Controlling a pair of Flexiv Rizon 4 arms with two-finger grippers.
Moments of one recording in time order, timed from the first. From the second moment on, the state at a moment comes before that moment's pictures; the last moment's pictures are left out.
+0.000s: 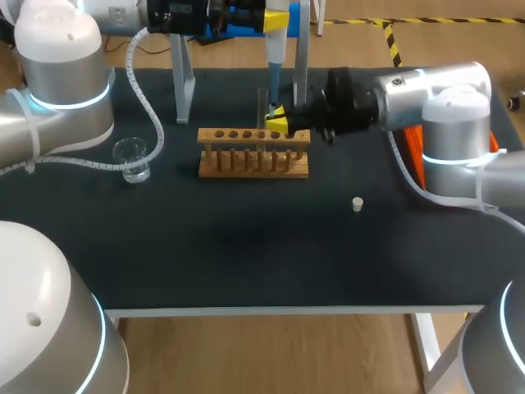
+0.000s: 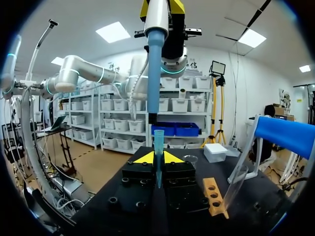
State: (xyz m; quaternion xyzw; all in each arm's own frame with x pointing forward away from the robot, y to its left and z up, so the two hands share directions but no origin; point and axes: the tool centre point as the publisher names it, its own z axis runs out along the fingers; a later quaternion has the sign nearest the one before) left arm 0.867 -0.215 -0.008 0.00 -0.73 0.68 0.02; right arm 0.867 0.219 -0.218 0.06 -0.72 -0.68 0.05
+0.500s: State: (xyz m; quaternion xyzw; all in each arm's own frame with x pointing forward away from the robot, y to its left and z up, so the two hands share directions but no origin) left arm 0.867 -0.215 -0.006 0.00 -0.73 0.68 0.02; right arm 0.866 0.215 -0.210 0.06 -0.72 -0.69 0.04
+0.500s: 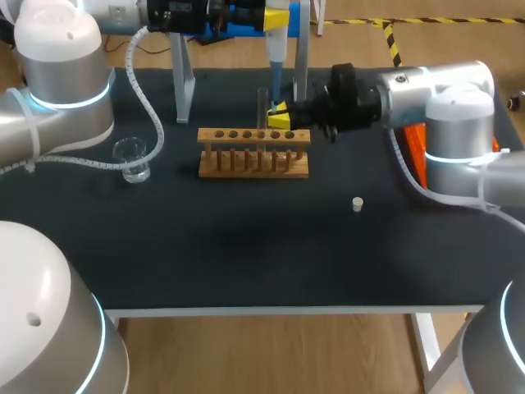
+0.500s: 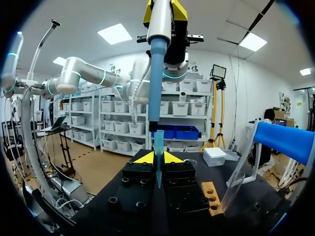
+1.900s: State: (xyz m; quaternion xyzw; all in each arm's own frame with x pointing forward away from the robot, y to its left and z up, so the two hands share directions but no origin) left arm 0.867 -0.215 -0.008 0.00 -0.73 0.68 0.02; right arm 0.866 0.215 -0.215 0.06 -0.72 -0.69 0.03
